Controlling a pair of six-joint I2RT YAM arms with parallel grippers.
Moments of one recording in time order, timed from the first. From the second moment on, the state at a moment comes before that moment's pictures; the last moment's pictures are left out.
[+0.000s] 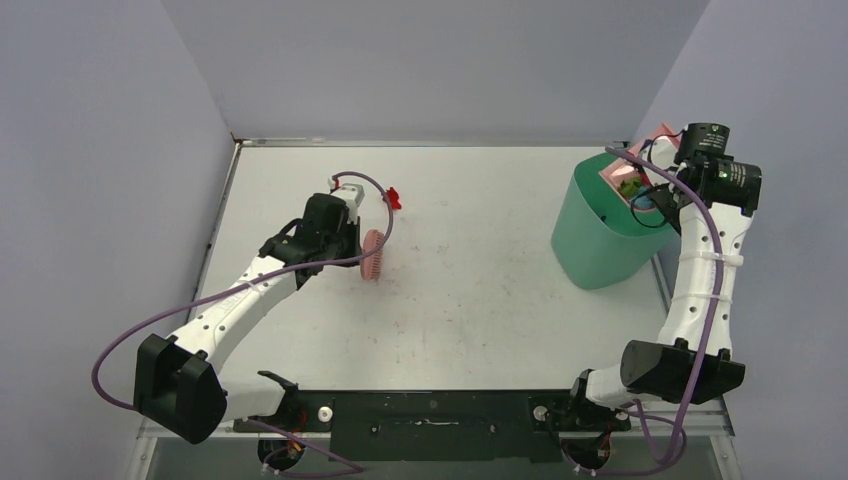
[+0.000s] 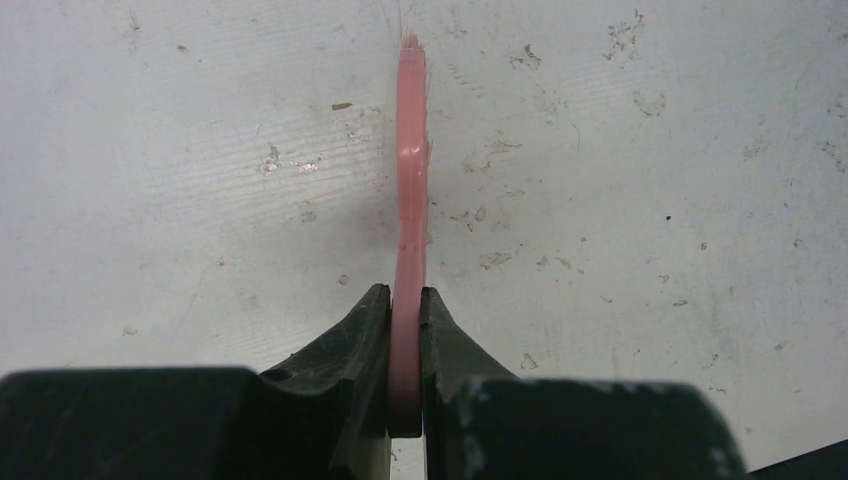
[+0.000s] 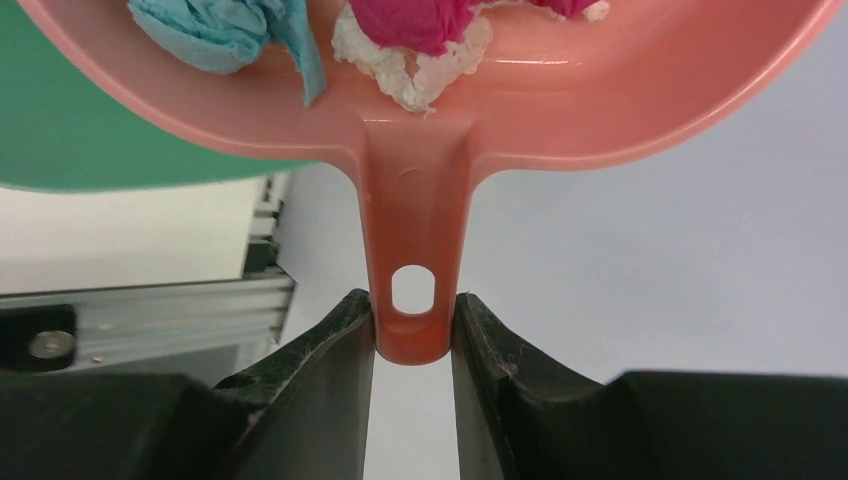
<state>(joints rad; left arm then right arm) -0.46 1.26 0.99 -0.51 -0.05 -0.27 -0.25 1.42 1.83 -1.41 0.30 -0.83</state>
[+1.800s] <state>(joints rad) -0.48 1.26 1.00 -0.53 -0.05 -0.25 -0.27 1.38 1.69 -0.80 0.72 -1.51</state>
